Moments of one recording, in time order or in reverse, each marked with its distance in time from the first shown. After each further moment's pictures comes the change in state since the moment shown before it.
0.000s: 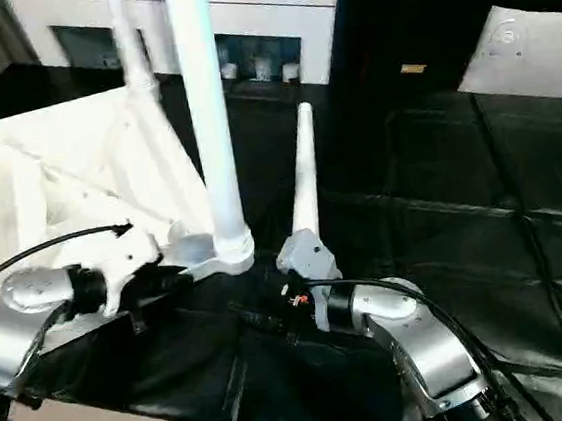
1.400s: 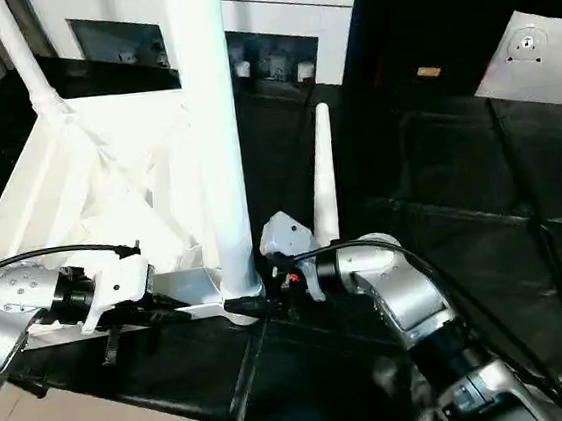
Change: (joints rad) left arm -0.023 0.088 -0.063 0.080 -0.039 -0.278 -0.351; right arm -0.283 -0.011 0.078 0.379 -0.009 -0.153 0.272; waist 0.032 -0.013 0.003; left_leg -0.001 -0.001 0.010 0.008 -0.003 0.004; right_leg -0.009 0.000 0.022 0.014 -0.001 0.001
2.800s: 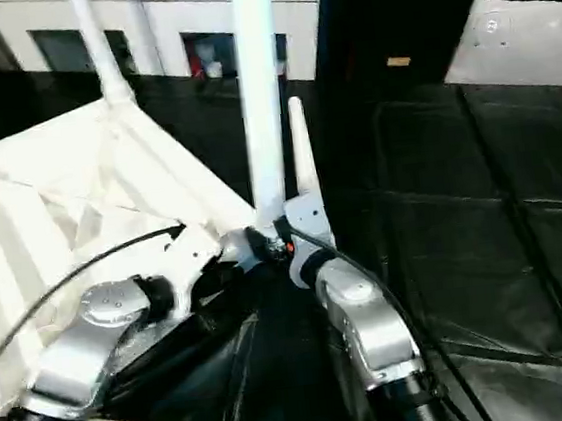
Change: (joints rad) left arm 0.110 -0.313 0.029 -0.409 0.139 0.643 0.583; right arm 0.192 0.307 -0.213 -0.164 -0.093 0.153 -0.664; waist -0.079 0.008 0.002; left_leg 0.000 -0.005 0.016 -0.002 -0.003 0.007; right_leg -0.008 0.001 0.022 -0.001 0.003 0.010
